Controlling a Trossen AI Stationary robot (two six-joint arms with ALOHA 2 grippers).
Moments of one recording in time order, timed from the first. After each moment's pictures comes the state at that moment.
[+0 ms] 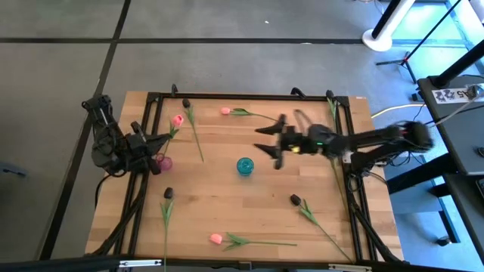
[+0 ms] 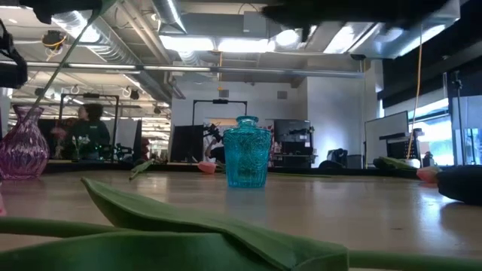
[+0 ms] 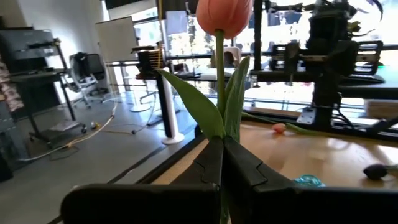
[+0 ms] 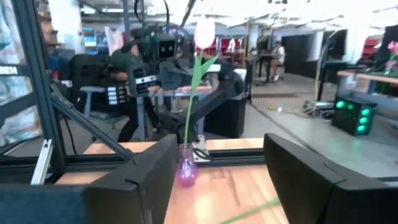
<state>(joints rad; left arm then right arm) -0.97 0.38 0.46 -0.15 -1.56 0.01 -0.01 1.36 0.75 0.71 0.06 -0.01</state>
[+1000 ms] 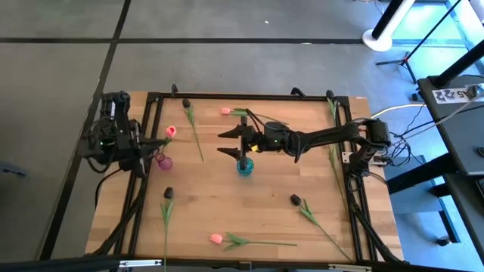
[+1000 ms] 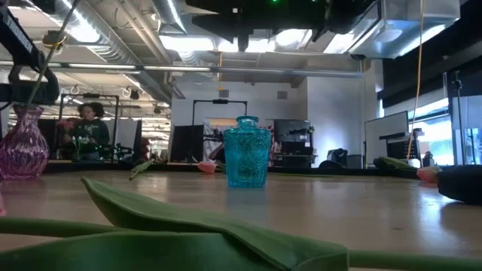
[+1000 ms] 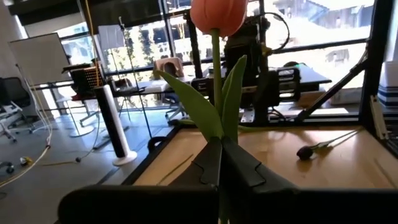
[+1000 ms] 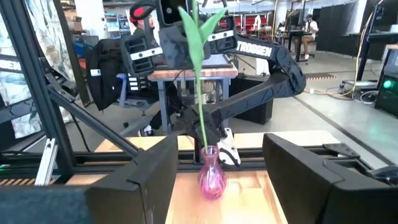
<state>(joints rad) -1.26 0.26 0.52 -0.30 -1.57 0.10 -0.03 1.77 1.16 0.65 -0.07 0.05</state>
